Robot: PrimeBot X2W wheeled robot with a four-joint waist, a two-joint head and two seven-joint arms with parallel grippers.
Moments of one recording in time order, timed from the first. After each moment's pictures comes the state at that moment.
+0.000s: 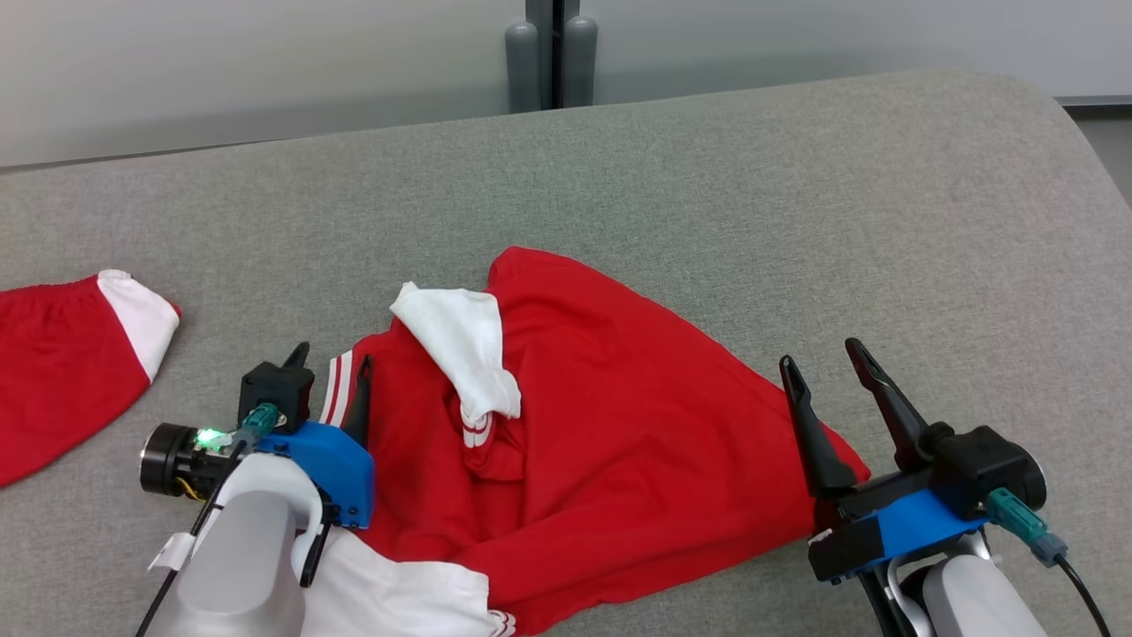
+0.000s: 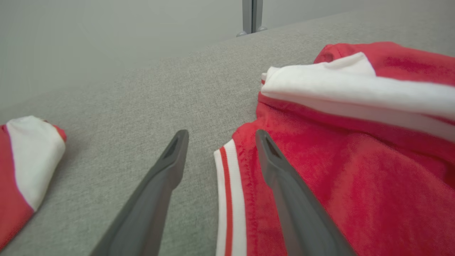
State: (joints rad) left arm -0.55 0.14 -0.20 0.95 -0.06 -0.13 -0.25; right arm -0.20 -0.10 0.16 0.24 0.16 0.13 -0.26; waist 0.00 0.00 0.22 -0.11
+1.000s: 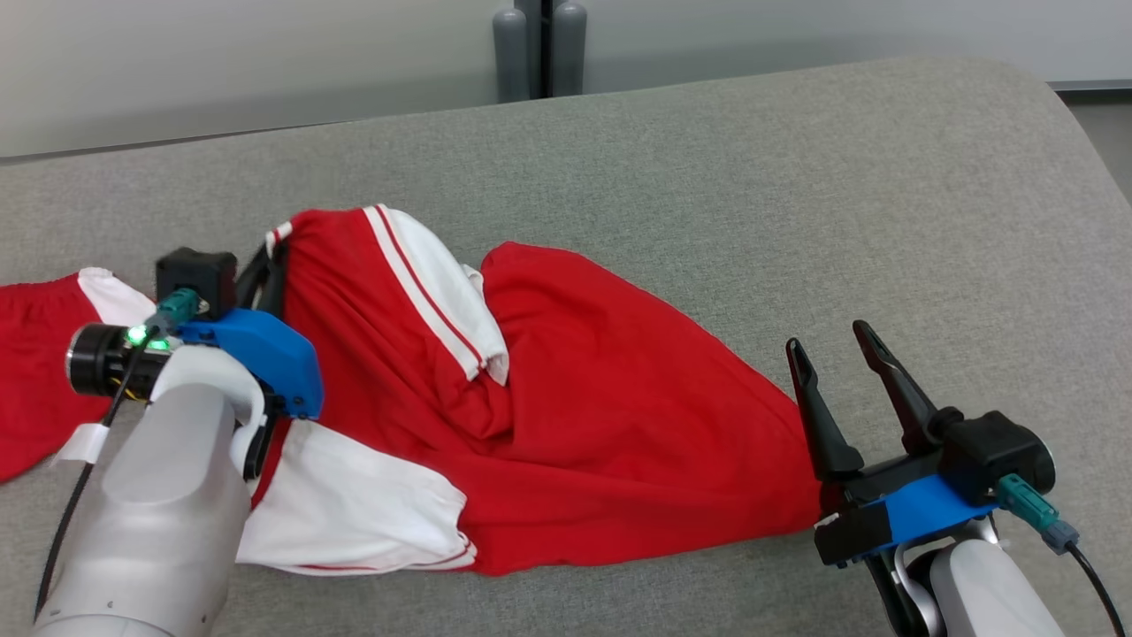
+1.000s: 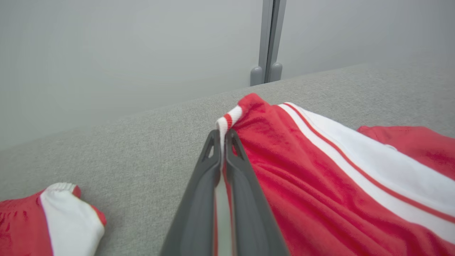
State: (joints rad) left arm -0.79 0.22 -0.40 1.12 -0.34 -0.13 -0.26; right arm -0.22 -0.11 0.15 0.23 0.16 0.13 -0.26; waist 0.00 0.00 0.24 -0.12
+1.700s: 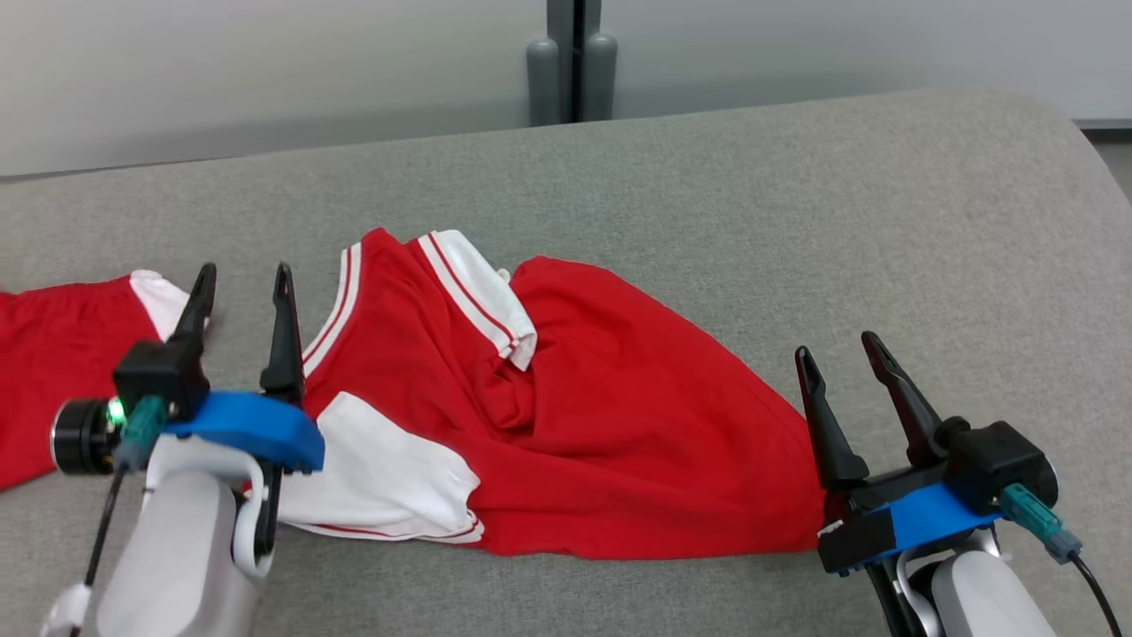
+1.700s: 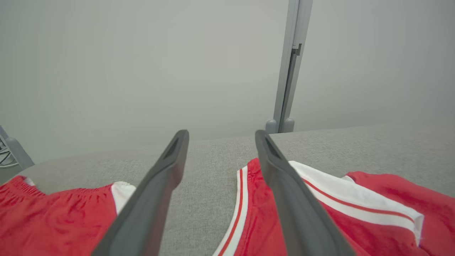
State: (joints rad) left arm -0.46 0.23 -0.18 0.58 -0.27 -0.03 -0.26; right arm -0.20 -0.09 0.12 0.24 0.16 0.13 -0.26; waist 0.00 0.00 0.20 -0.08
